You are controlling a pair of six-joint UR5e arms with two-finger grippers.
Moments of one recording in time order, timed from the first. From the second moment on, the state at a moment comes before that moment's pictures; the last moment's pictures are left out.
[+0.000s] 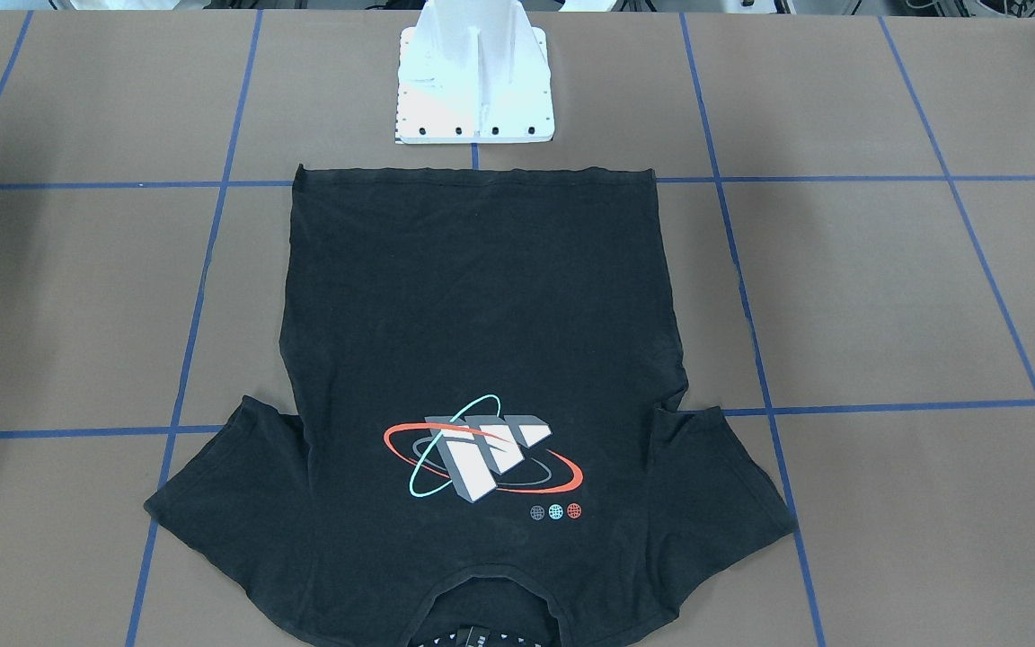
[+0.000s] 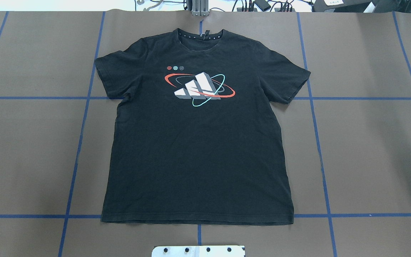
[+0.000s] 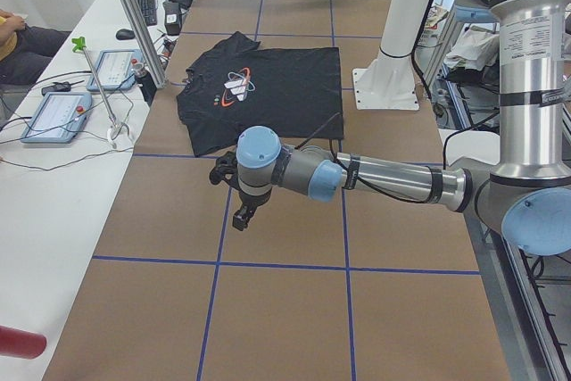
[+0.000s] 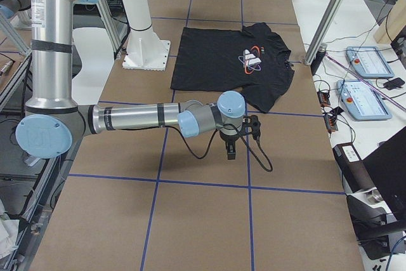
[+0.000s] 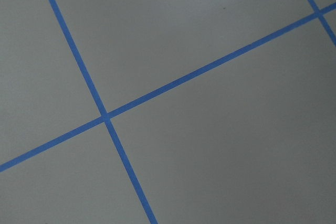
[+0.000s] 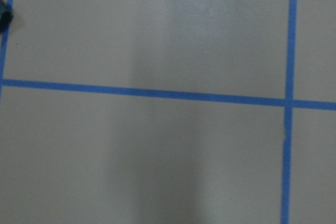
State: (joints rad) left arm -1.50 -1.46 -1.82 -1.74 -2.42 0.20; right arm 1.35 -1.60 1.70 -1.26 2.39 0.41
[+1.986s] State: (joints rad) left arm -1.50 -1.47 -1.85 -1.75 -2.43 0.07; right arm 0.98 -0.95 1.02 -0.88 2.07 1.18
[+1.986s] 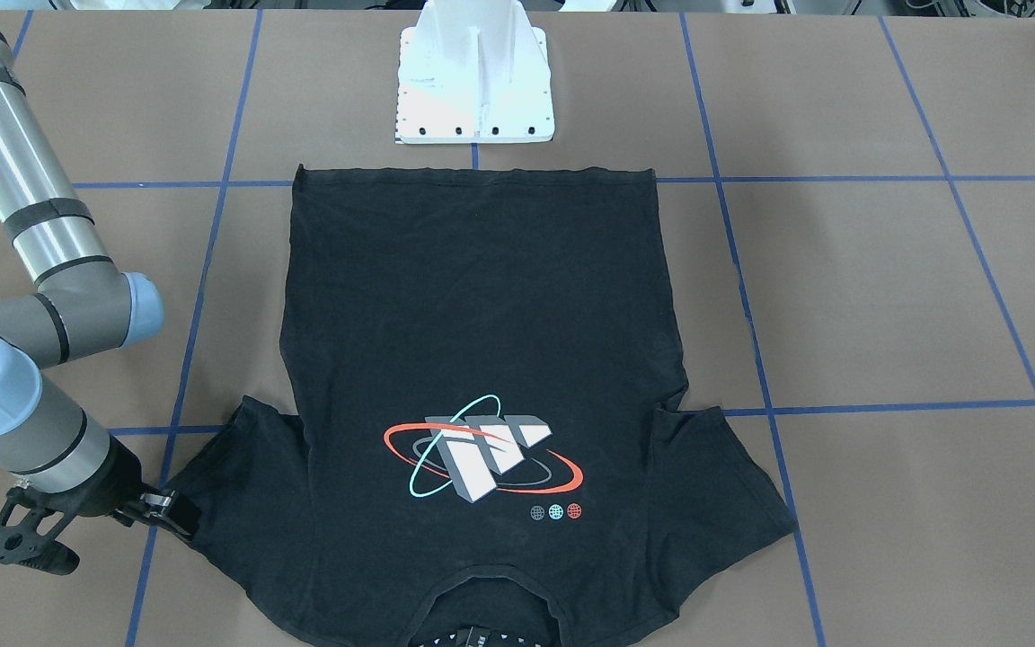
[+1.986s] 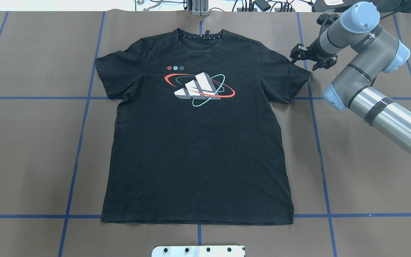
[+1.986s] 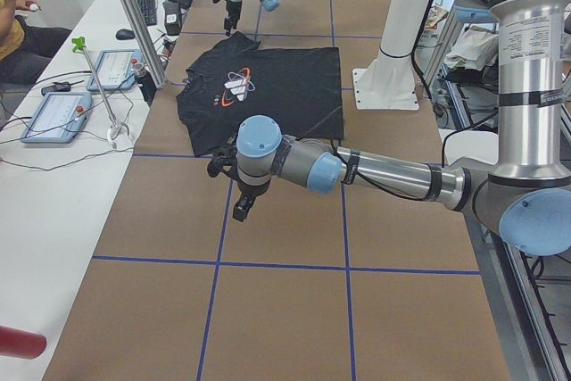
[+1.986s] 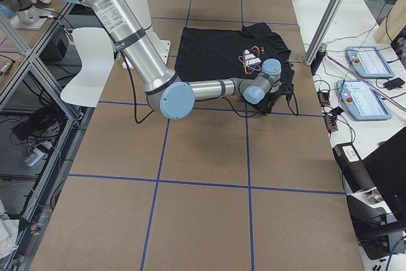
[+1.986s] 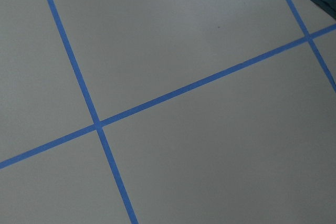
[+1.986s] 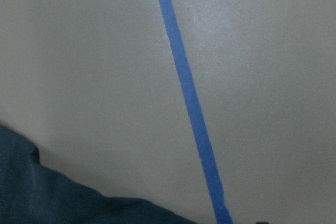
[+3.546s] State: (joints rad) left arm -1.50 -1.47 -1.85 -1.75 -2.43 0.05; right arm 0.95 -0.98 1.18 -0.91 2.10 1.27
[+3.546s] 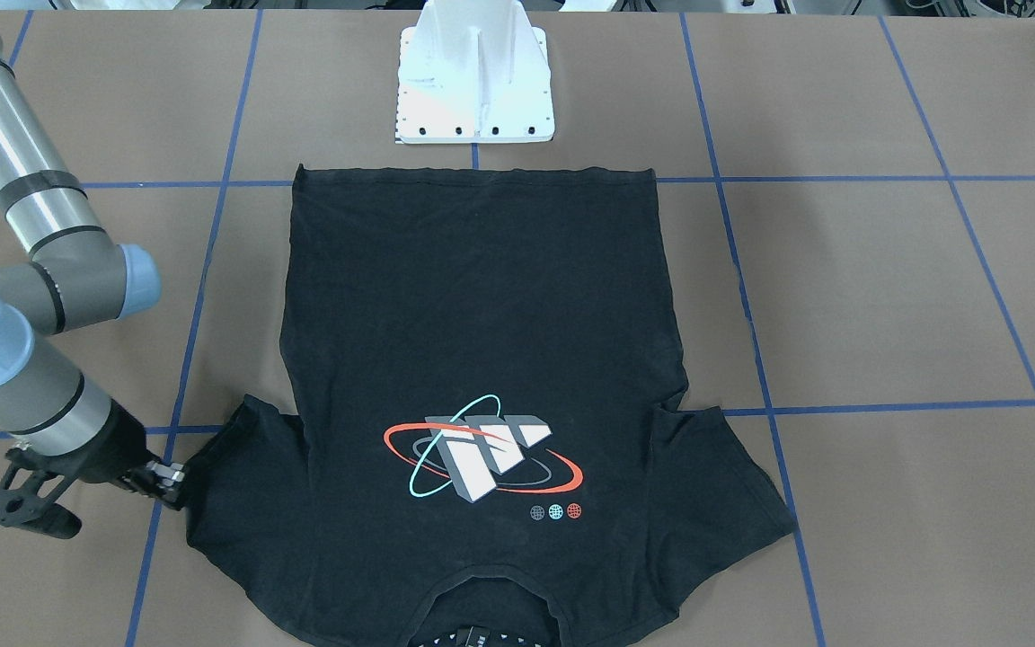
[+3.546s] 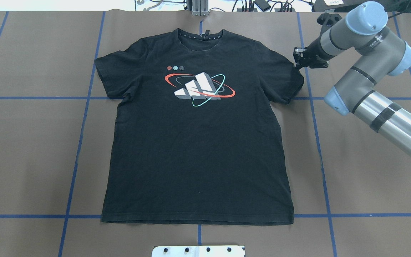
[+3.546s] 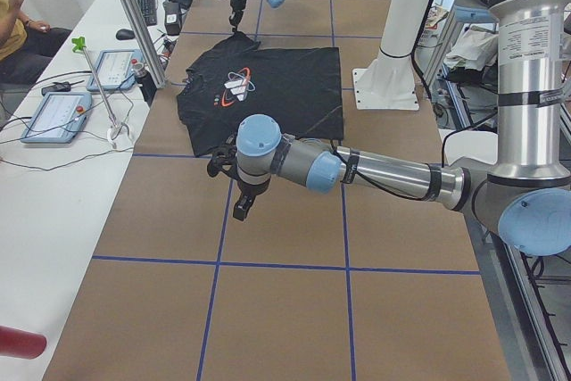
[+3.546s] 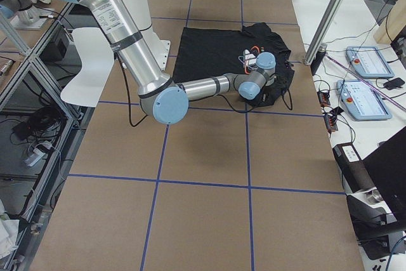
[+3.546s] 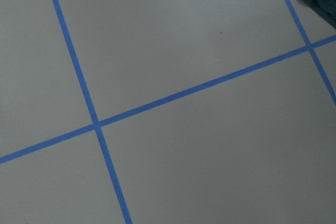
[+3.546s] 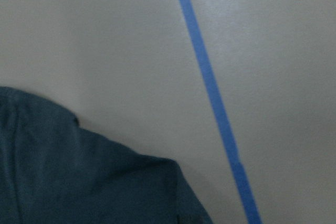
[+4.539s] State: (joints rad) left arm -1.50 -1.48 -1.86 -1.77 -2.43 0.04; right arm 0.82 -0.65 1.03 -1.11 1.97 1.38
